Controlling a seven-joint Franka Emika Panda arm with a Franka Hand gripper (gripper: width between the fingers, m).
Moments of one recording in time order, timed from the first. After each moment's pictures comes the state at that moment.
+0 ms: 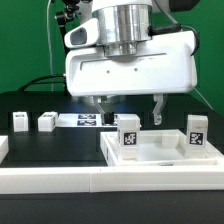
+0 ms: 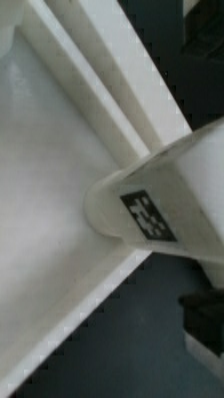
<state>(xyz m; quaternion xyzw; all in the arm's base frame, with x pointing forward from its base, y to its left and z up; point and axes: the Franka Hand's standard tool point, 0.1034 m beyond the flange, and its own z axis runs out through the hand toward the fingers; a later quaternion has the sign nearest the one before) 0.615 0.008 0.085 -0.97 0.23 -0.05 0.06</state>
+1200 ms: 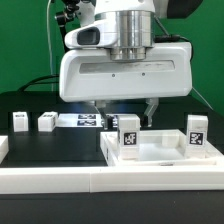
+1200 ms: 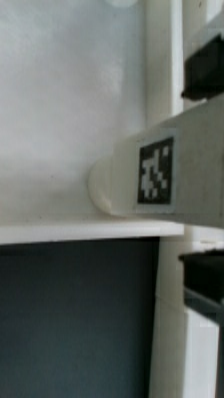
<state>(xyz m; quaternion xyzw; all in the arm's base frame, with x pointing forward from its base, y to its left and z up) 0.611 0.003 0.077 -1.00 -0.05 -0.05 0.01</state>
